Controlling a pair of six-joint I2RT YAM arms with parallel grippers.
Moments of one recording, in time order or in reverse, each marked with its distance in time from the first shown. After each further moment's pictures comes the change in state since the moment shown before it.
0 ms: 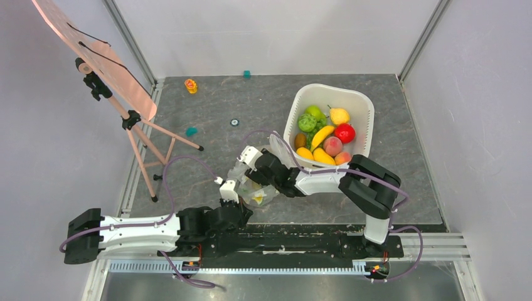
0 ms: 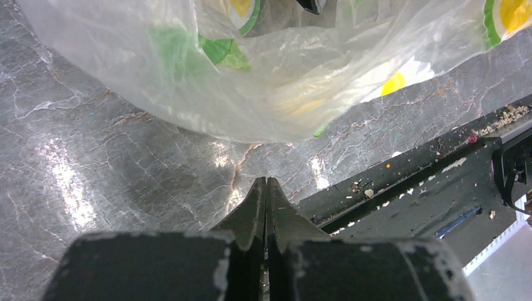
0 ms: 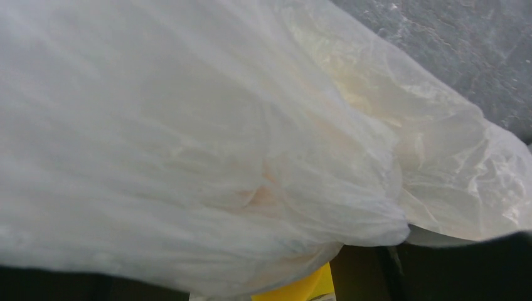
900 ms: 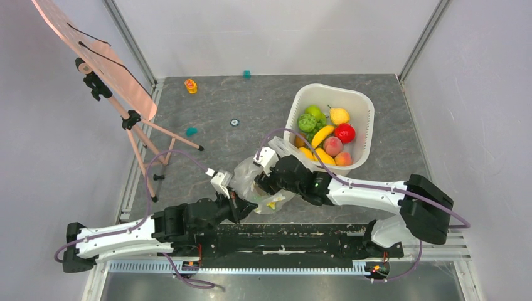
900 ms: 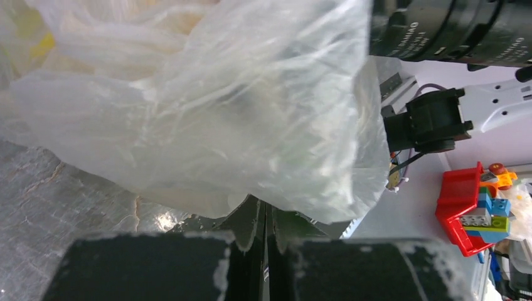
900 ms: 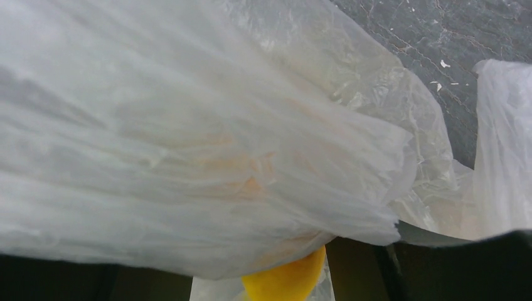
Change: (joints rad) left arm 0.000 -0.312 0.105 -0.060 0.101 0.147; right arm 0.036 -0.417 -0.157 -0.135 -0.233 0.168
